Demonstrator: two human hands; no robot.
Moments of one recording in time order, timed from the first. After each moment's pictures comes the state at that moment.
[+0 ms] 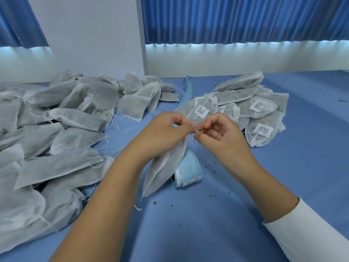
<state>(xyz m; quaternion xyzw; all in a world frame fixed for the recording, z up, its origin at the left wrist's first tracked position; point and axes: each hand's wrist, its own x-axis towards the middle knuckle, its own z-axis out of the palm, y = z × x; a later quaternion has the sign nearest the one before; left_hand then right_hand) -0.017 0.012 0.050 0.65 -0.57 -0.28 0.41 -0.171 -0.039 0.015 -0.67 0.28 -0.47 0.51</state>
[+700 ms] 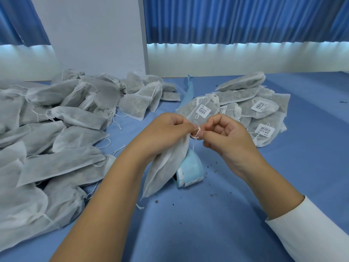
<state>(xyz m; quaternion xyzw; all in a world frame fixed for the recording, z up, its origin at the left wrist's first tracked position) -0.016 0.011 0.050 0.66 -0.53 -0.34 0.41 -0.175 -0.042 0.019 -0.62 0.26 -0.44 0.59</state>
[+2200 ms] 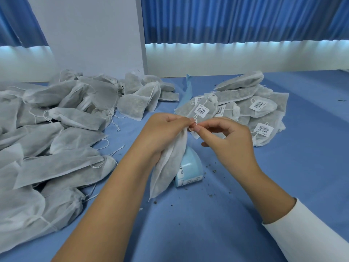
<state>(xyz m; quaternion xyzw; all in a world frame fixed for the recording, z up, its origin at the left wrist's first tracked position) -0.027 0.010 0.050 0.66 -0.43 -0.36 0.51 -0.172 -0.041 0.009 -0.68 0.33 -0.52 0.40</state>
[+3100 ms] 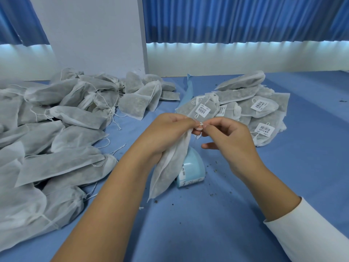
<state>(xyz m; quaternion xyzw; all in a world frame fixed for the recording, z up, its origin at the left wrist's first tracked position) -0.025 0.012 0.050 0.61 -0.50 -0.39 0.47 -0.174 -0.044 0.012 -0.62 0.33 -0.49 0.52</state>
